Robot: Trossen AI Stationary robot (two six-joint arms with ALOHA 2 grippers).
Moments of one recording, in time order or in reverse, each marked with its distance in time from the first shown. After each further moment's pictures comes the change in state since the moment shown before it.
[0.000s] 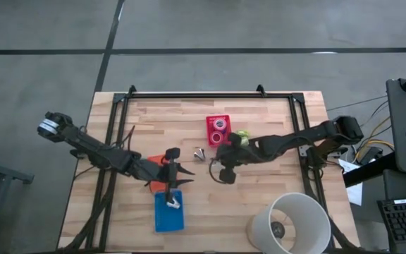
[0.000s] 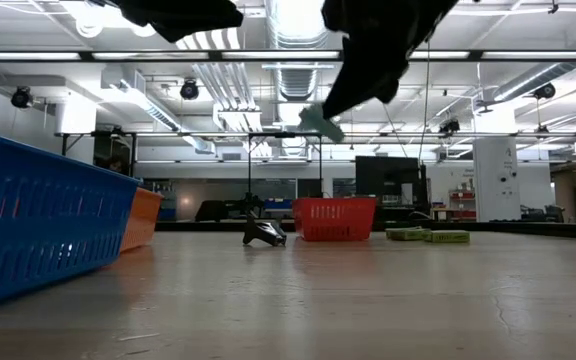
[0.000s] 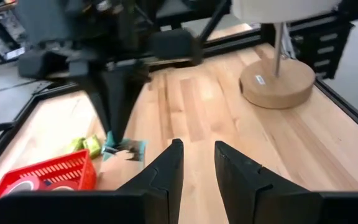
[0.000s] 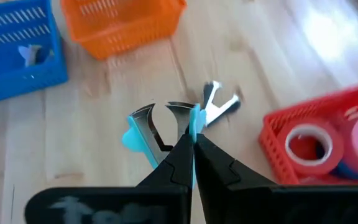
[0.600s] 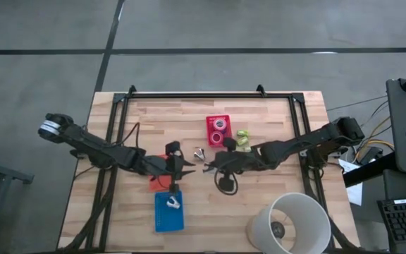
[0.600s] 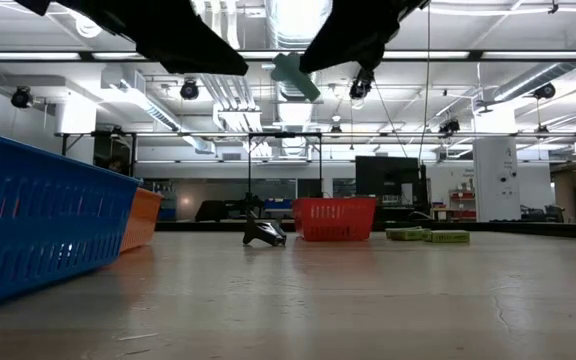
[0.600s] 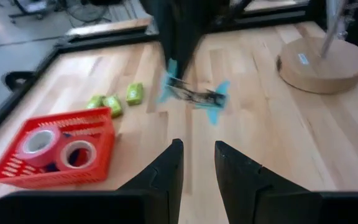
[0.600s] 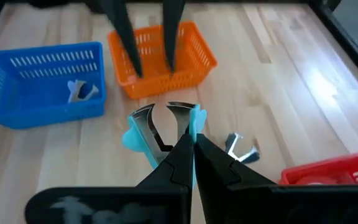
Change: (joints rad) left arm 0.076 0.030 -0.003 -0.076 -0.019 -0.120; right arm 0.081 0.000 0.039 0.116 0.057 -0.098
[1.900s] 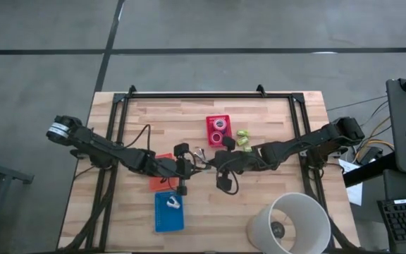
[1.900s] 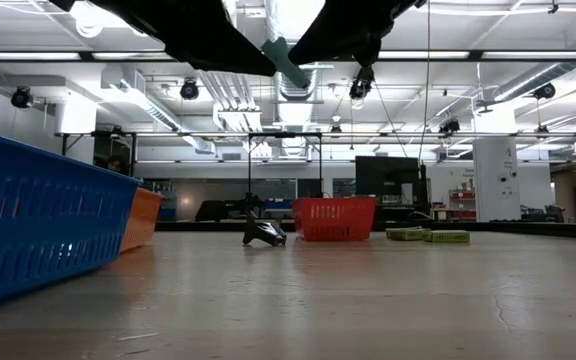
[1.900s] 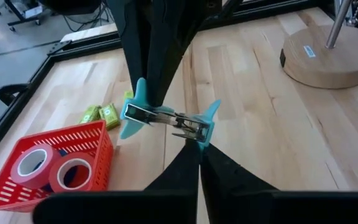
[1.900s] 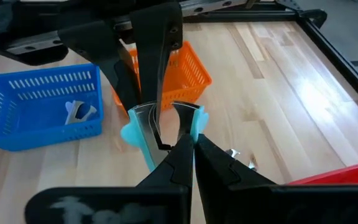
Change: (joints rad) left arm 0.012 0.127 0.109 -0.006 0.008 0.075; right arm 0.002 0.000 -0.020 0.083 0.037 -0.001
